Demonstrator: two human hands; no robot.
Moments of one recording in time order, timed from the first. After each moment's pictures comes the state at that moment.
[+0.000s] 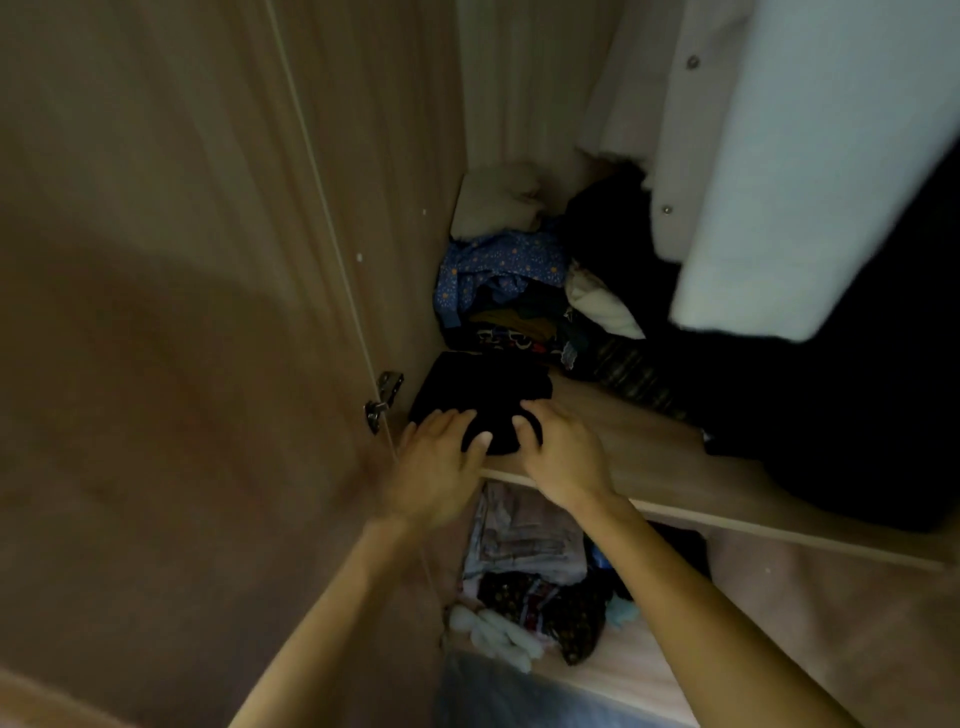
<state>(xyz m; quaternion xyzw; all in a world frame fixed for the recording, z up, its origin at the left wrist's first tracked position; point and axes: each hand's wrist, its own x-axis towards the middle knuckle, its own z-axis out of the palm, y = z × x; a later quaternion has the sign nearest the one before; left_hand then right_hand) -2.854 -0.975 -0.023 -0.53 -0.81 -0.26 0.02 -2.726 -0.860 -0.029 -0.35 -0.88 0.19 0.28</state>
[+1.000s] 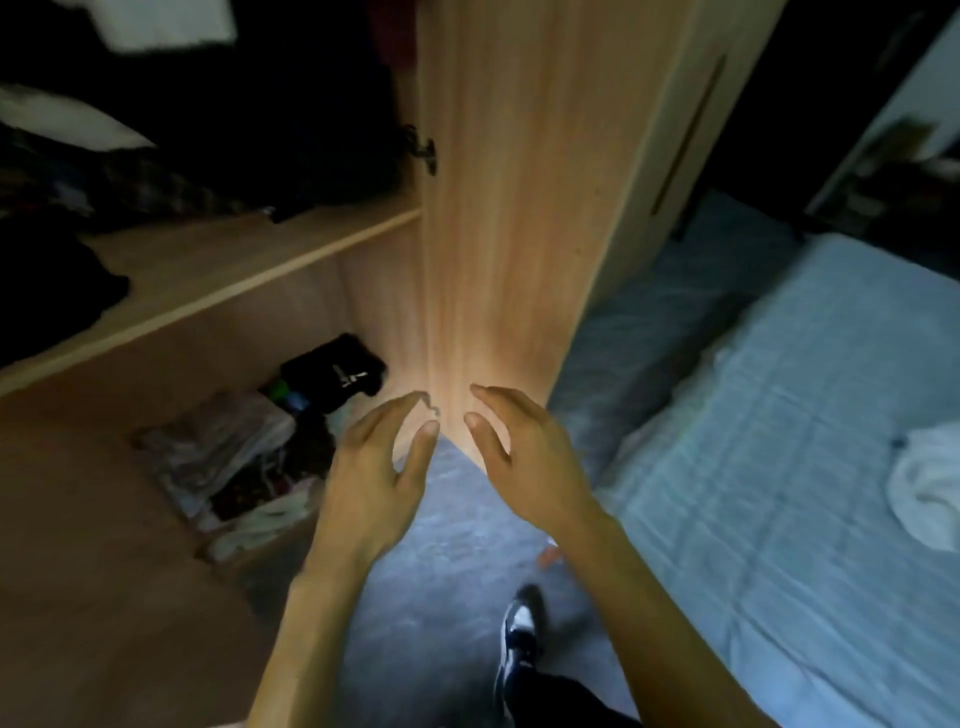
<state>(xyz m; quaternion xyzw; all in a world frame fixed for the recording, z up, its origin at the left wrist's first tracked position) -2.638 -1.212 -0.079 -0.78 -0.47 -0.31 -0.26 -2.474 -1.253 -0.085 -0.69 -0.63 0.11 0.35</state>
